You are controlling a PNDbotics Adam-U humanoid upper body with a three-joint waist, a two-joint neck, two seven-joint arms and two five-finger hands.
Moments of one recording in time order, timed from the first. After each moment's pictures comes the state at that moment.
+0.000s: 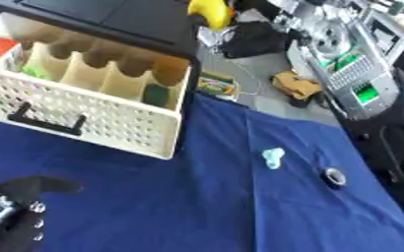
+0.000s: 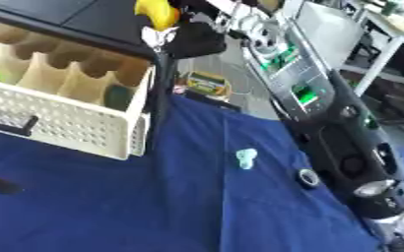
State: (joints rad) left arm -0.57 0.27 -0.27 -1.99 0.03 0.32 -0.42; right arm -1.15 -0.75 0.21 -1.62 0.29 0.15 0.35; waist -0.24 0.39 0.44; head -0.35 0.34
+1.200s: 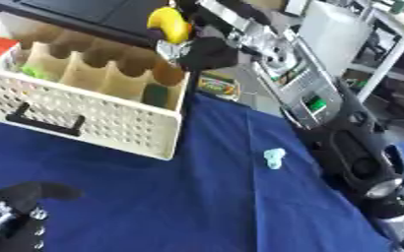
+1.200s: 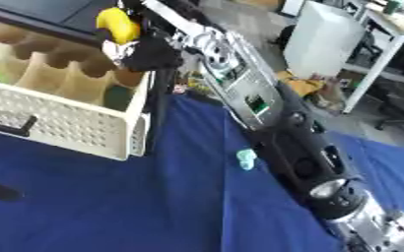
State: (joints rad) left arm -0.58 0.23 -0.27 -1.99 0.02 0.35 -0.44; right arm -1.18 -0.66 0.27 -1.55 0.32 0.12 0.31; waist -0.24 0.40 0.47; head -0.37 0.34
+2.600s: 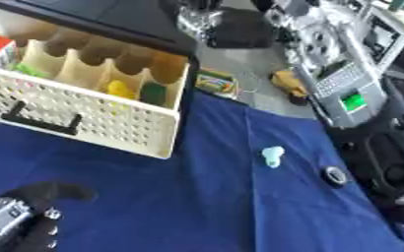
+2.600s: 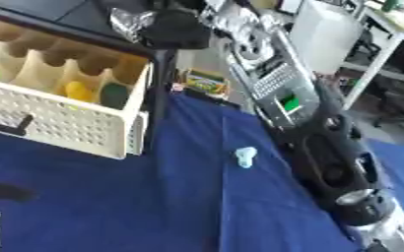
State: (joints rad) left arm -0.58 0.22 -0.28 -1.99 0.01 0.35 -0.45; right arm -1.10 -0.75 0.12 -1.82 0.16 0.19 0.15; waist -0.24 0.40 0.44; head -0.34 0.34
